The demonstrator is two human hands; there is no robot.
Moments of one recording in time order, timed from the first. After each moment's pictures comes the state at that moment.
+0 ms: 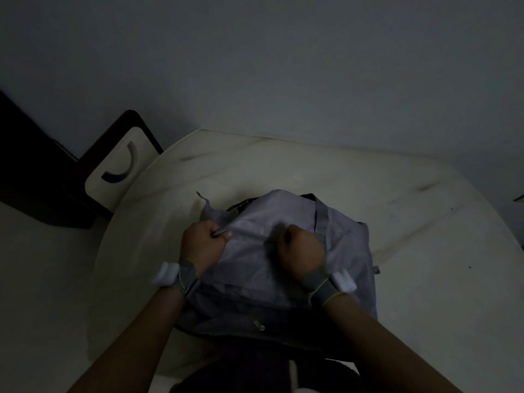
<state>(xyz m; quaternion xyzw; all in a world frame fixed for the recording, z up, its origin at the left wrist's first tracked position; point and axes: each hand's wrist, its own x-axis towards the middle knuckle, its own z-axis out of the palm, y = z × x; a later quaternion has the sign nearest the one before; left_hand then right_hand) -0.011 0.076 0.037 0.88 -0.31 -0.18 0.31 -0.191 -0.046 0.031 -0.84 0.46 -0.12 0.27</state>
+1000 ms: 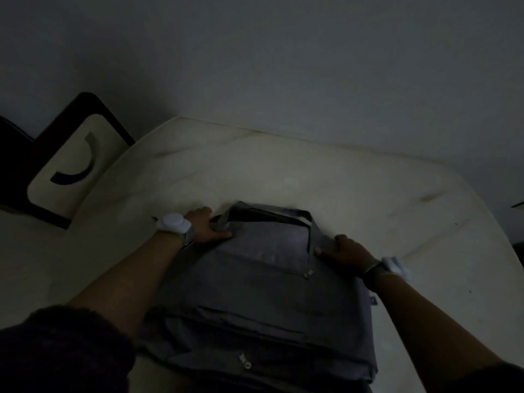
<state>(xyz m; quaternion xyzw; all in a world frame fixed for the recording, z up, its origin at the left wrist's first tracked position) 0.091 -0.057 -0.034 0.82 -0.42 -0.38 -0.04 -0.248 -0.241 -0.052 -0.77 0.51 0.23 0.29</state>
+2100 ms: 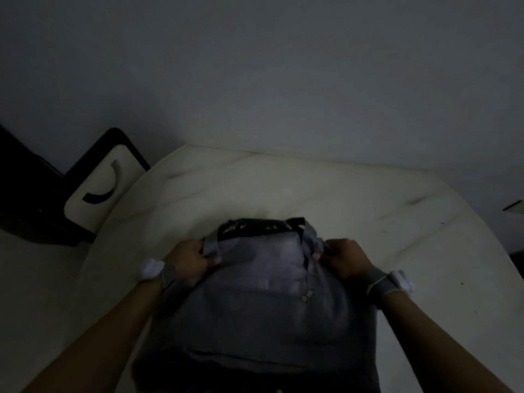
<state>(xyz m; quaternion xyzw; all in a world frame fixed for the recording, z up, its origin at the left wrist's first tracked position) 0.037 0.048 0.015 0.84 -0.39 -0.34 0.17 -0.274 -0.172 0.030 -0.86 0.41 0.03 0.30</state>
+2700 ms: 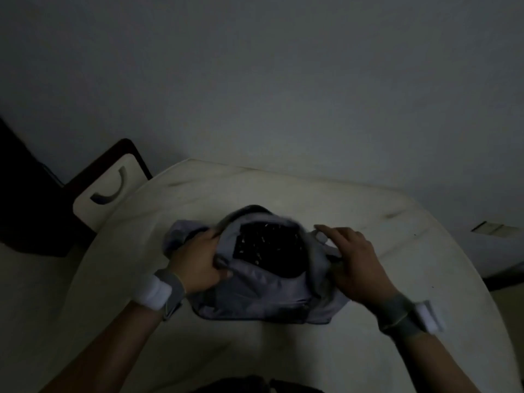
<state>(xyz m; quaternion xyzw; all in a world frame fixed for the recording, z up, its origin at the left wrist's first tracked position) -0.051 0.087 0.095 0.78 -0.58 -0.15 0.19 -0.334 -0.090 0.122 -0.93 0.32 -0.14 0.12</state>
